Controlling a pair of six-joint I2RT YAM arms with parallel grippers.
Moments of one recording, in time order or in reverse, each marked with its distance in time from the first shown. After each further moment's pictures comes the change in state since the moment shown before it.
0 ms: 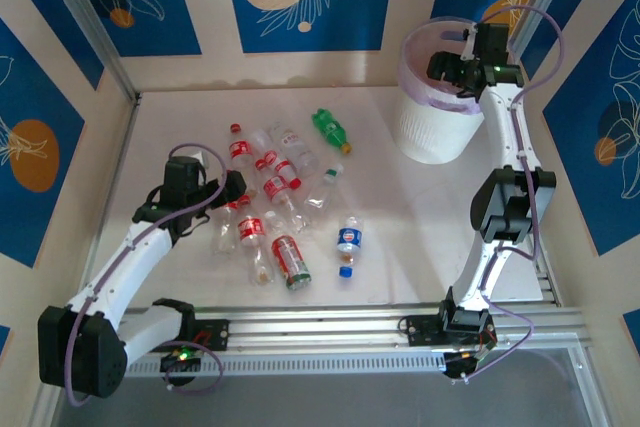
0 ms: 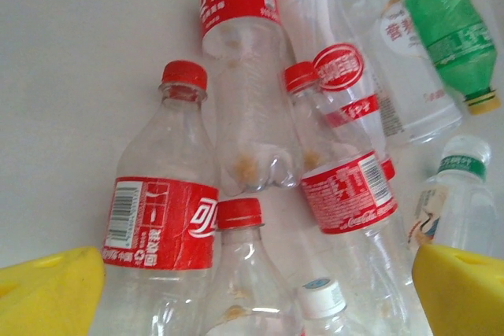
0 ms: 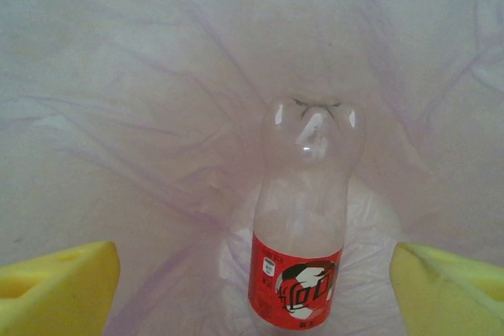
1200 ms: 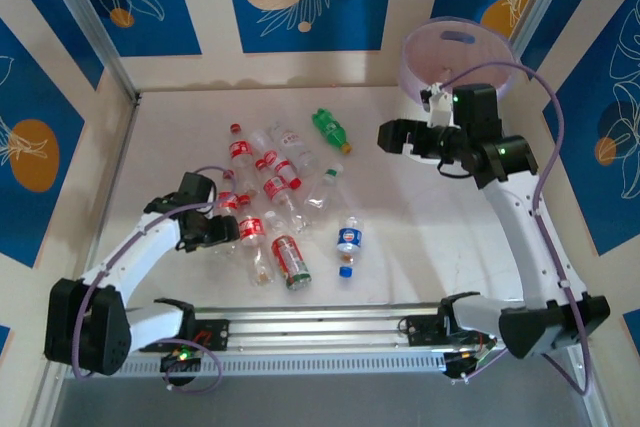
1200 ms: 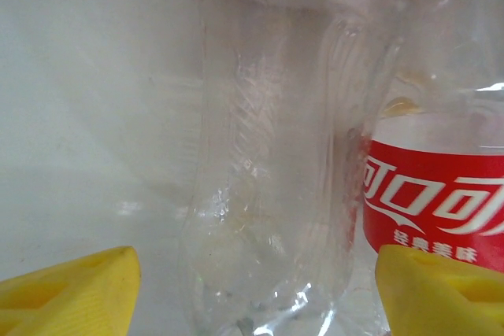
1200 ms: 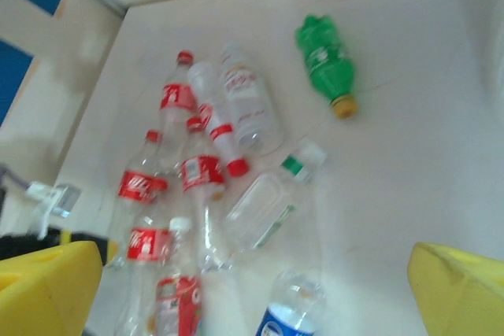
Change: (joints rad) left arm -0.011 0.120 -0.032 -0.386 0.016 0.084; right arm 0.312 -0.740 -0.591 -0.182 -0.307 0.140
